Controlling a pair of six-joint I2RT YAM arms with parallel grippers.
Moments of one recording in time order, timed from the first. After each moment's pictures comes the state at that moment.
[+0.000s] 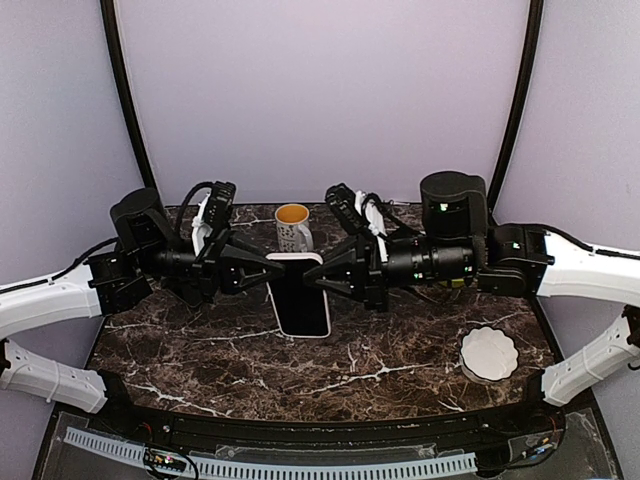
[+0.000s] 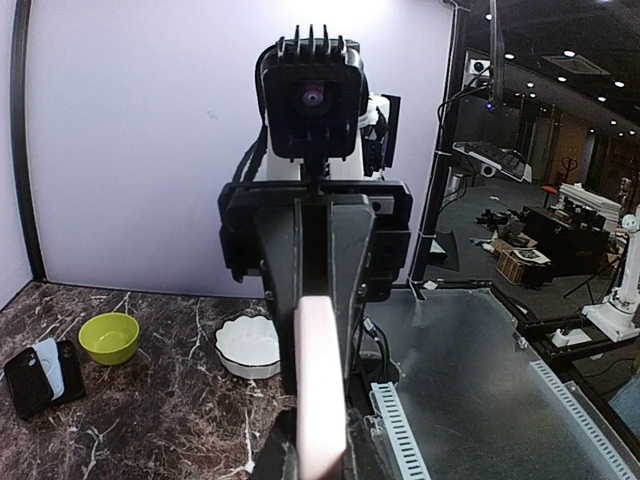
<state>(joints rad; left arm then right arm) -0.84 1.09 0.82 0.32 0.85 -0.14 1.18 1.29 1.18 -0.15 -0.32 0.02</state>
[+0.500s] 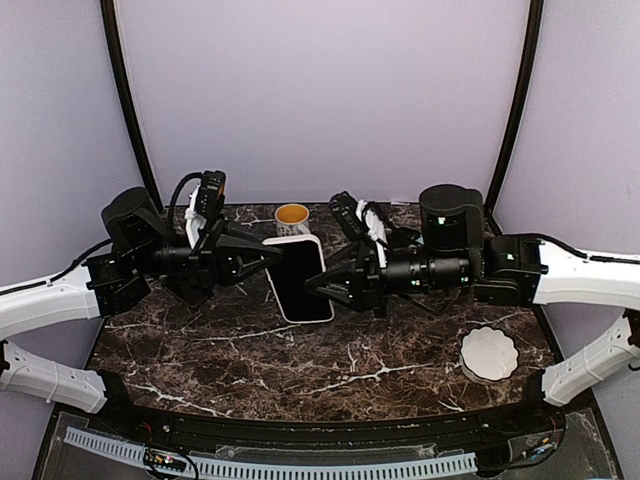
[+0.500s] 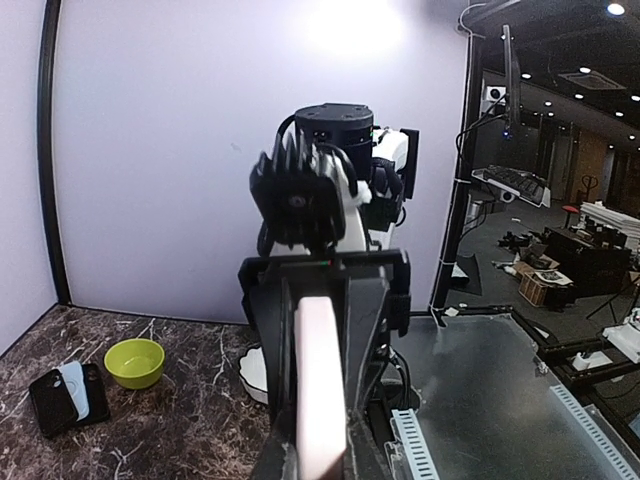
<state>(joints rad) -0.84 1.07 0.81 0.41 0.77 -0.19 1.17 1.28 1.11 -0.08 -0.28 0.11</state>
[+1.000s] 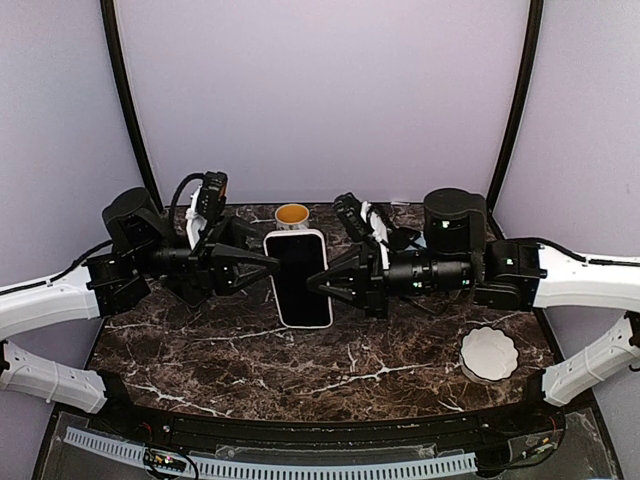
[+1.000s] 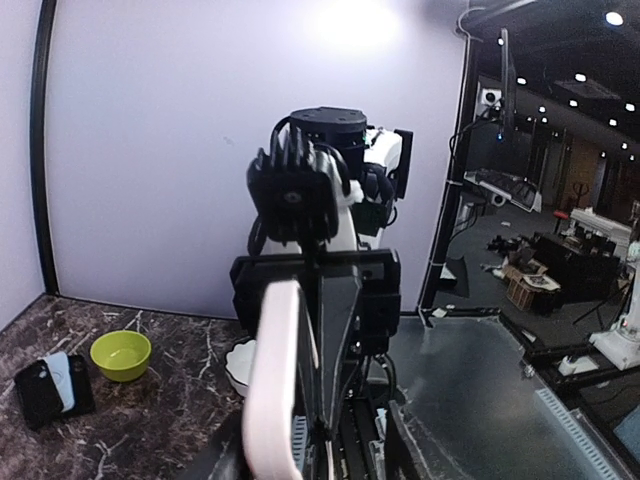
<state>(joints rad) -0.84 1.07 0.81 0.40 0.78 -0.21 1.17 1.27 1.06 -0.02 -0.31 0.13</state>
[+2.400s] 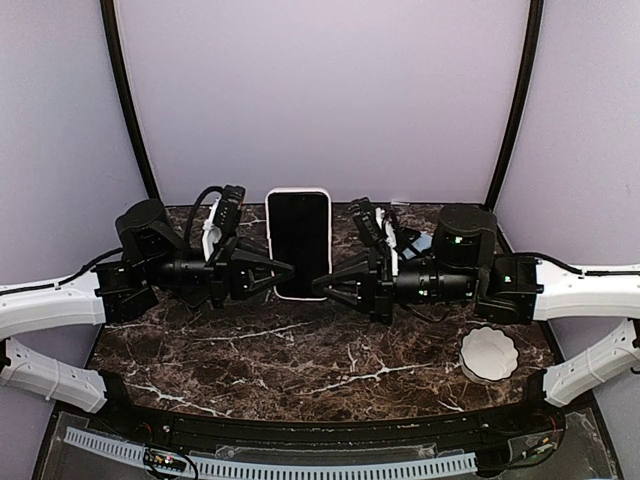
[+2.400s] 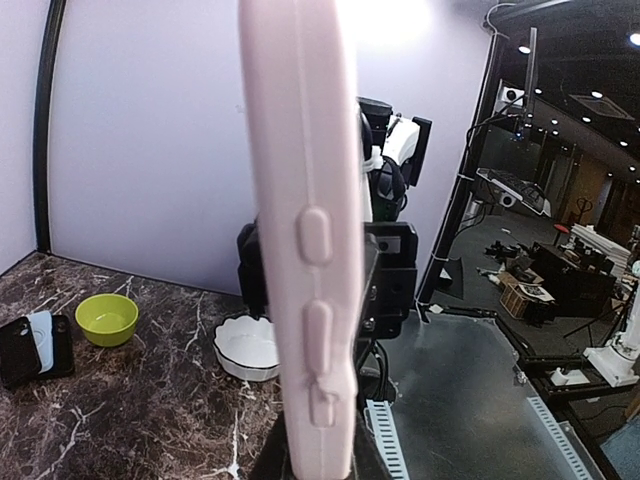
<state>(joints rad) -0.89 1.10 0.77 0.40 0.72 -0.26 1.15 1.23 0.93 0.19 -0.33 0.21</state>
